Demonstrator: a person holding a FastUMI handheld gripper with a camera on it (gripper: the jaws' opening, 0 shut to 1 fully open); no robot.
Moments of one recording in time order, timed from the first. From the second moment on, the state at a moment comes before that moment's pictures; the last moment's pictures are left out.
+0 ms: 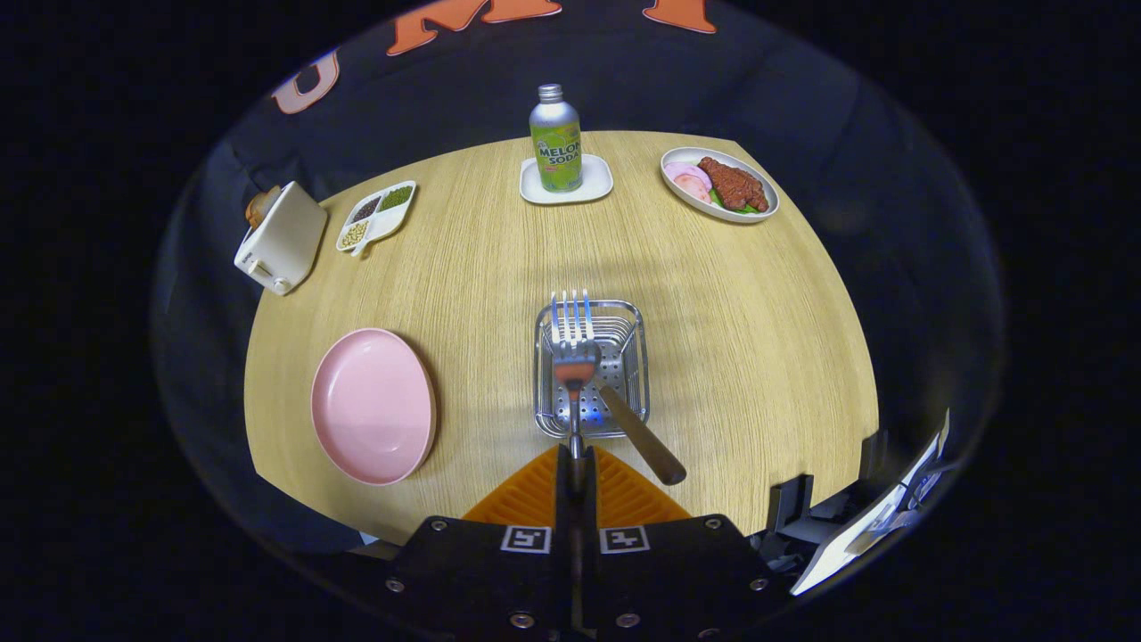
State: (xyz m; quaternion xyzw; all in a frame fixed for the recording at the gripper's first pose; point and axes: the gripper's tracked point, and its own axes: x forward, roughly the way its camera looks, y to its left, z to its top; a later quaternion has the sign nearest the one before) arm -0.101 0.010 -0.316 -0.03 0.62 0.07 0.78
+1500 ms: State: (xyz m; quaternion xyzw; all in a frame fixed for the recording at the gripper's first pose) arm 0.032 0.040 -0.123 0.03 0.25 0.11 0.96
